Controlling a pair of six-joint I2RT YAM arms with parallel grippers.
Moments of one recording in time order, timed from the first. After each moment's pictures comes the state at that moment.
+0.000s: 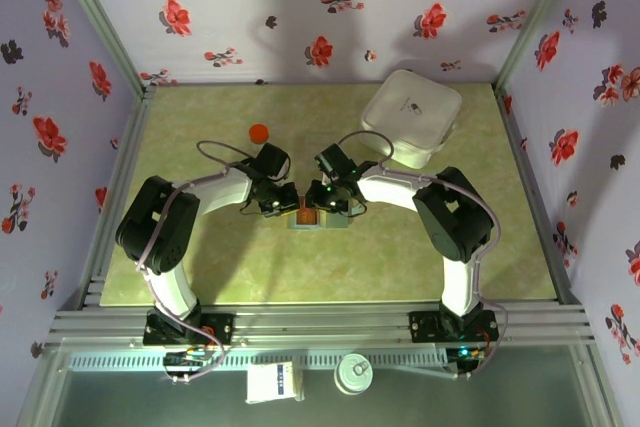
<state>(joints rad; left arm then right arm) -0.58 1.78 1.04 -0.44 0.28 -0.73 0.73 1.92 1.20 -0.35 -0.29 0.79</state>
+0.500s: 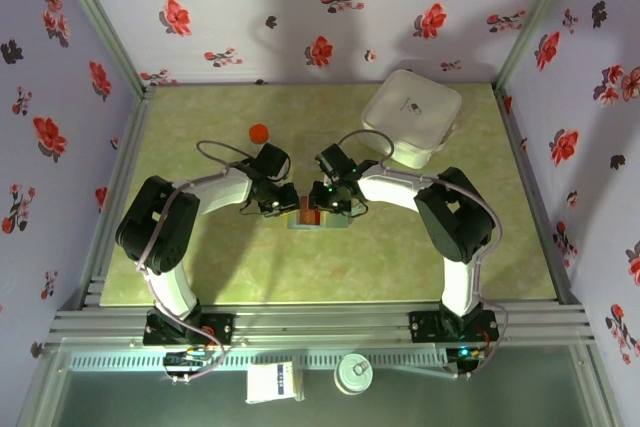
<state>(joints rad) -0.58 1.78 1.04 -0.44 0.27 -0.72 0.73 1.91 1.21 -0.40 -0.26 0.76</state>
